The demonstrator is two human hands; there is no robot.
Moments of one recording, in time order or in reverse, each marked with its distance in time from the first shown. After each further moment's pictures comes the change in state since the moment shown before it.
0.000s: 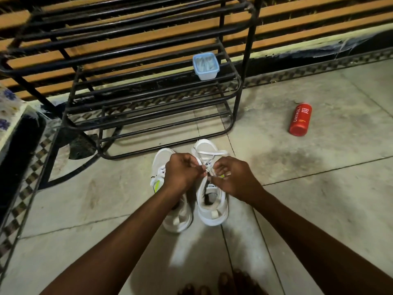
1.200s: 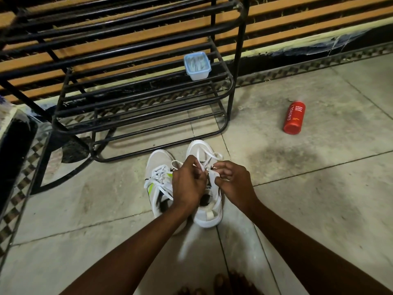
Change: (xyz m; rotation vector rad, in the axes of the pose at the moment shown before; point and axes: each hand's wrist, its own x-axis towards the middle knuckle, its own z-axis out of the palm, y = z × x) left_hand -0.017 -0.022 0.040 0.310 0.170 0.370; right_hand -0.016 0.012 0.009 0.310 0.129 0.271
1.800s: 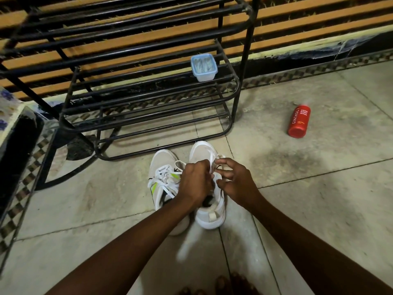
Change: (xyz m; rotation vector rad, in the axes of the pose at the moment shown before) left_hand 0.016 0.008 -0.005 0.221 -0.260 0.122; right_hand 0.006 -0.001 -0.005 0.030 -0.159 -0.021
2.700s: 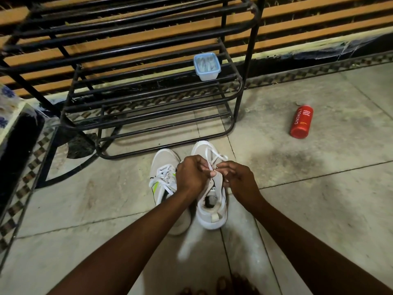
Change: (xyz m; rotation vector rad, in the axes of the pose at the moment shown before) left_hand 0.013 -0.011 0.002 -0.353 0.116 -0.355; right_hand 0.006 0.014 0.004 0.034 0.106 -0.005
